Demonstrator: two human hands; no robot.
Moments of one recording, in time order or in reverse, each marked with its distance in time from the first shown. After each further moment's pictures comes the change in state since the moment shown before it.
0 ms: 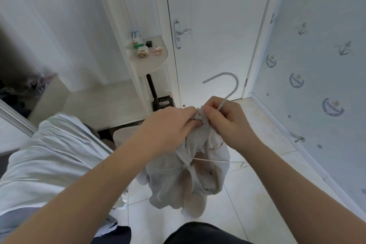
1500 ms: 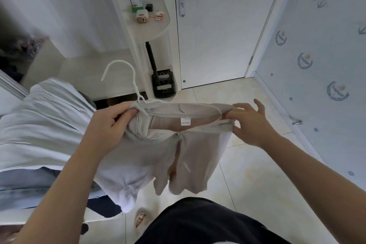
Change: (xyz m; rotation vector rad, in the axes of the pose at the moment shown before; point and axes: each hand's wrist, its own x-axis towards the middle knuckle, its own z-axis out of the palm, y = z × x) left_hand -0.103 -0.084 0.051 -0.402 0.414 -0.307; right_hand -0.047 0.140 -0.061 -1.080 -0.345 0.073
